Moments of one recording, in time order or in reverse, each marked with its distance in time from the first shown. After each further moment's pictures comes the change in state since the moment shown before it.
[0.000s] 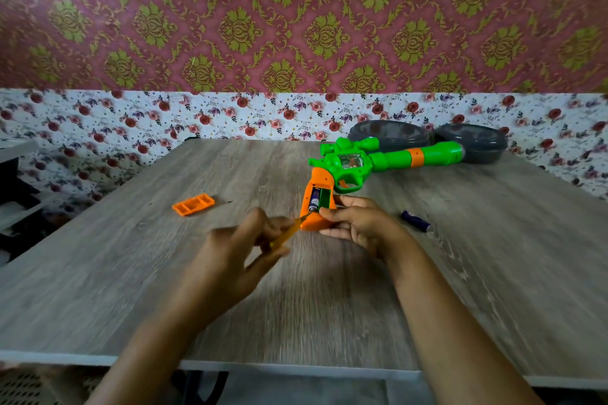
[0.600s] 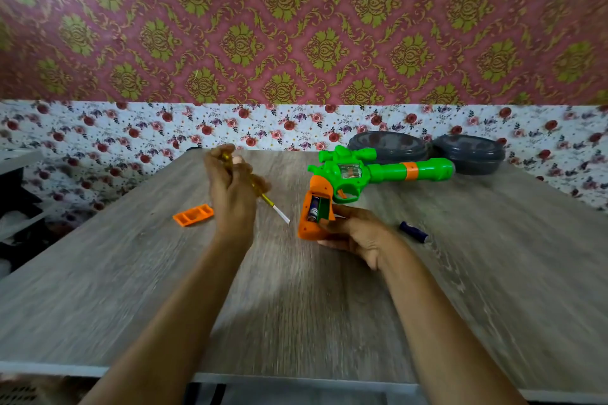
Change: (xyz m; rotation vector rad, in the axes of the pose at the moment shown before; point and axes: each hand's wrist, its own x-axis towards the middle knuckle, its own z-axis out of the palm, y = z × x) left_hand 0.079 -0.033 0.024 -0.512 0.690 -0.688; right_hand 0.004 0.001 -0.001 0.001 -0.007 -0.016
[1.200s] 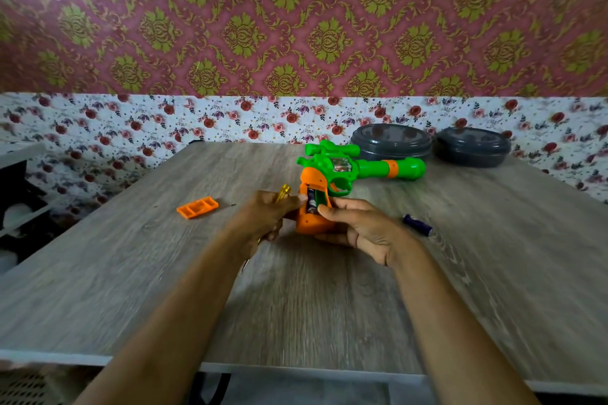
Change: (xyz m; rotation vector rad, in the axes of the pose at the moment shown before) left_hand -0.010 -0.016 -0.008 0.364 -0.555 -0.495; right_hand -0.019 -0.008 0.007 -0.043 -0.186 -0.033
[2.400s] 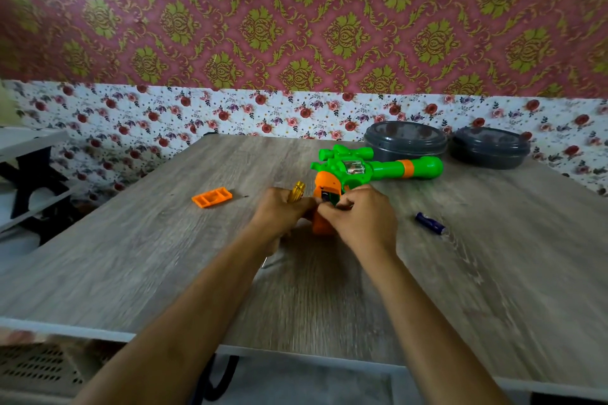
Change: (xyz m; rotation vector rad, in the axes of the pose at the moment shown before) left_hand 0.000 -0.005 0.015 0.096 0.160 0.030; right_hand -0.004 0.005 0.039 -1.097 0.796 -0.339
